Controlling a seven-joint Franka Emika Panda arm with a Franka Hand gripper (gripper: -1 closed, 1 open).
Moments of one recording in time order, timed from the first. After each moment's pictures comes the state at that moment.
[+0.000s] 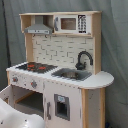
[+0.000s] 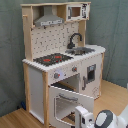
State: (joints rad) arm -1.21 -0.91 2.62 -1.65 -1.08 1.91 1.67
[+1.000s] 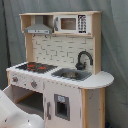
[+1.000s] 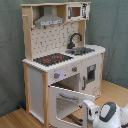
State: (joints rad) arm -1.18 -0.73 2.62 -1.92 -1.08 1.91 1.78
